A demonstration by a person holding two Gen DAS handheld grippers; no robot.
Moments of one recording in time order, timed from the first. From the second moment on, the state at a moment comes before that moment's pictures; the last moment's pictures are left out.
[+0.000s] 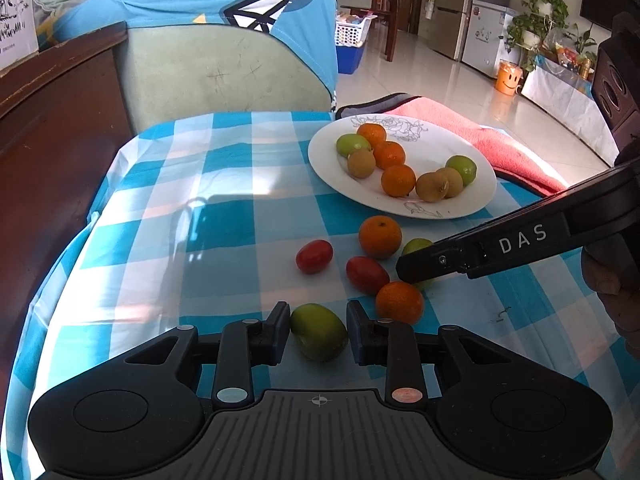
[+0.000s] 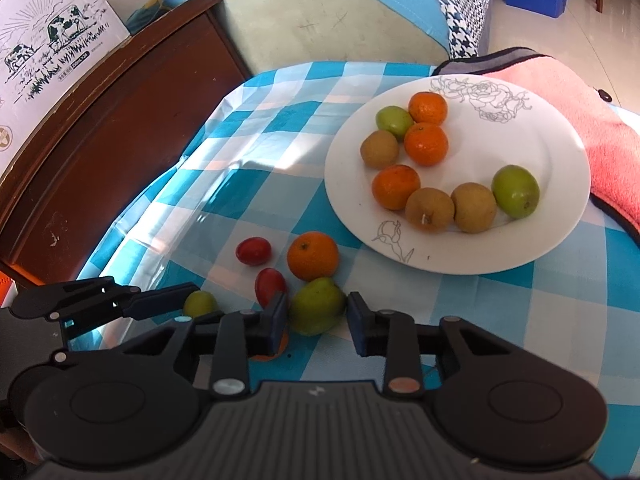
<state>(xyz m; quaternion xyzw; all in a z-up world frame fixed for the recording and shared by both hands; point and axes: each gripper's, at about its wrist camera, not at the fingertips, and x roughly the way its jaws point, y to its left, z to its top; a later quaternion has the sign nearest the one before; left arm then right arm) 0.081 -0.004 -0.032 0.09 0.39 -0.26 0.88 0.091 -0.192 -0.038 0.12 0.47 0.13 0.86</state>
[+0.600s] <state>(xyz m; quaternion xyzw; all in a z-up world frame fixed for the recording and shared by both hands) 0.086 -0.008 -0.042 0.10 0.40 -0.25 0.88 0.088 -0.190 -0.037 0.09 0.48 0.12 0.87</state>
